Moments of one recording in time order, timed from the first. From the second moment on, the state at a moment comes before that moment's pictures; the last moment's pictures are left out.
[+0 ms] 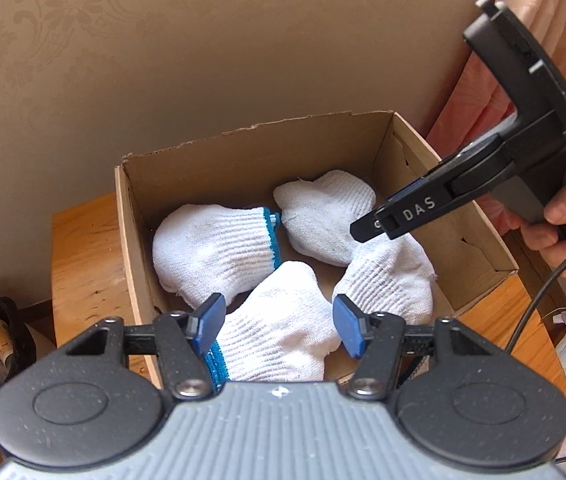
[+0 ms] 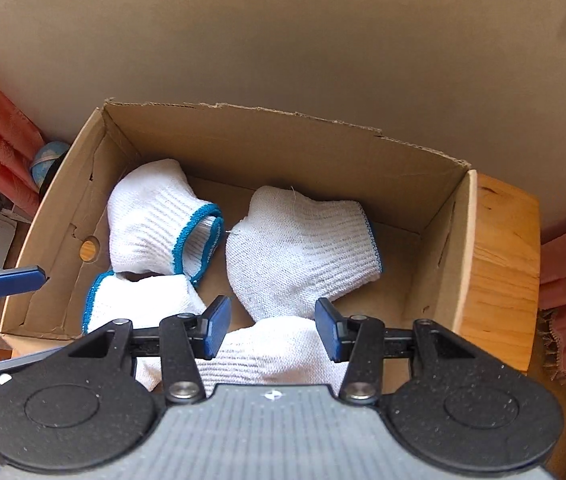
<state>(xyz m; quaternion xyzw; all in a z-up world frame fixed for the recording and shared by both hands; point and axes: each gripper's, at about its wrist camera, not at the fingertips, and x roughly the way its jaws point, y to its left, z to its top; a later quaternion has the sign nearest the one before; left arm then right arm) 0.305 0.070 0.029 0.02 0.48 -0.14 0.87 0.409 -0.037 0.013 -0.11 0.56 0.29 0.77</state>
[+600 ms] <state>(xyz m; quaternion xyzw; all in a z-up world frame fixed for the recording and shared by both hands) 0.184 0.014 0.060 0.09 0.45 -0.19 0.87 0.289 -0.132 0.089 -0.09 0.49 0.31 0.80</state>
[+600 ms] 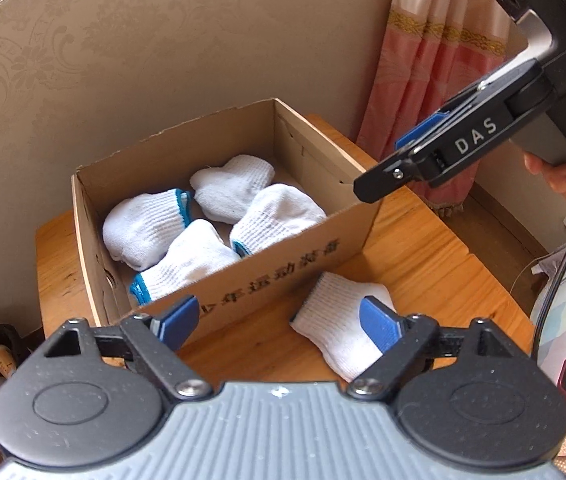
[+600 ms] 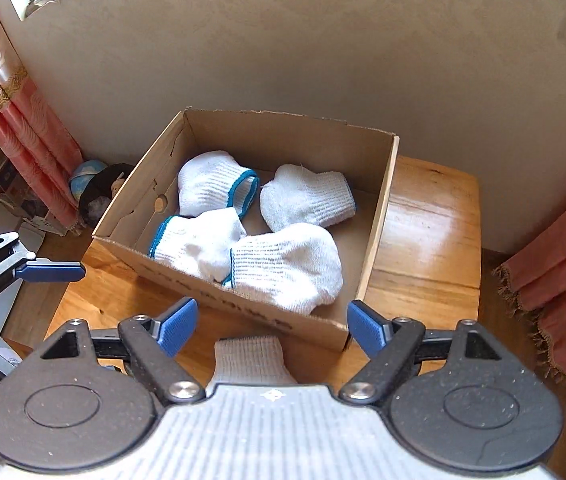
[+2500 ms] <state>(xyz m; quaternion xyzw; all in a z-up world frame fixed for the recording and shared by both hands) 0.180 -0.013 -0.054 0.02 0.53 -0.19 0.83 0.267 -0.151 -0.052 0.01 0.56 0.36 0.74</state>
